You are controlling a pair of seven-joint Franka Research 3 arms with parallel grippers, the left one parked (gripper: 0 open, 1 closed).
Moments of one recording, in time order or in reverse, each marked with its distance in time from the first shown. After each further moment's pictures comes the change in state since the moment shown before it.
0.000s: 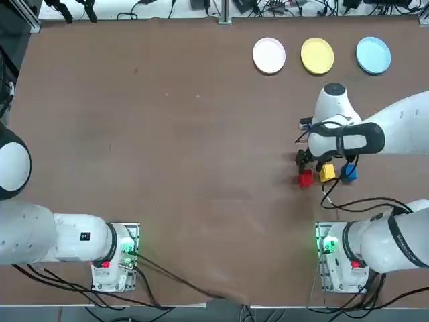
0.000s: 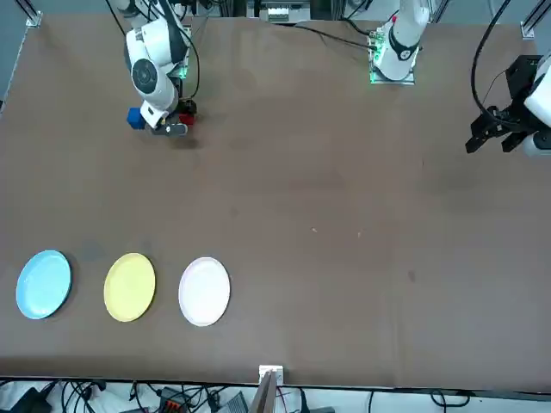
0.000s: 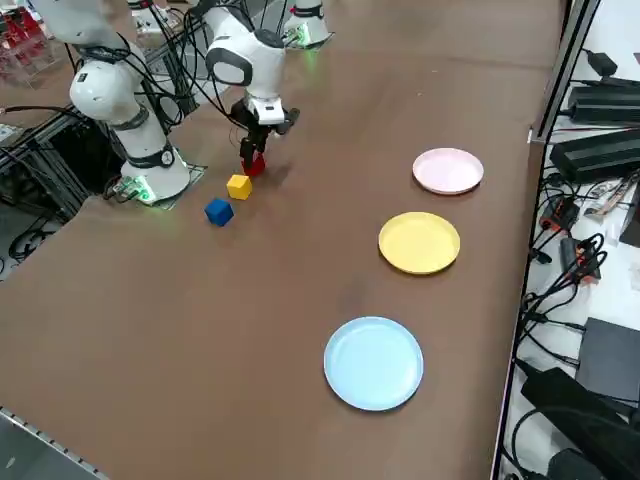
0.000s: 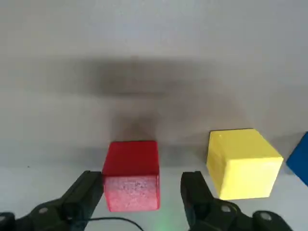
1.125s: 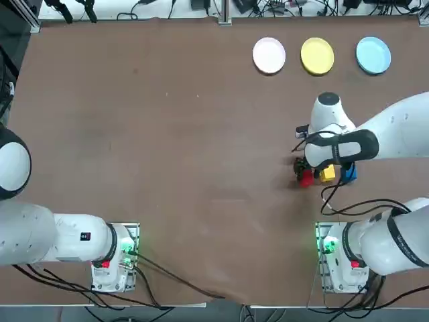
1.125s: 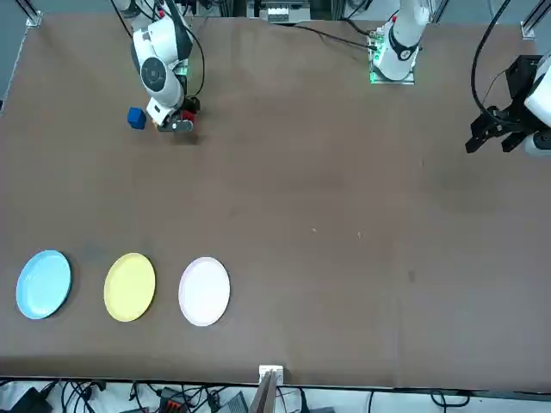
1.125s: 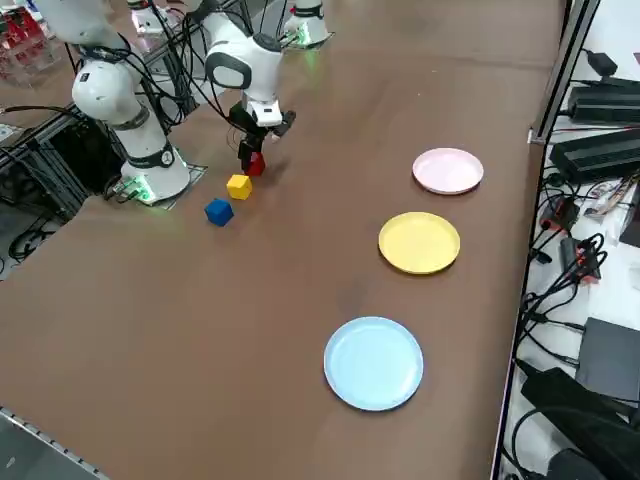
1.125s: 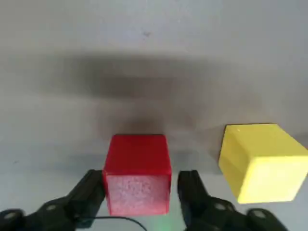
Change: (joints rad) arm 0.052 0.051 0.000 -0.032 0.000 0.067 0.015
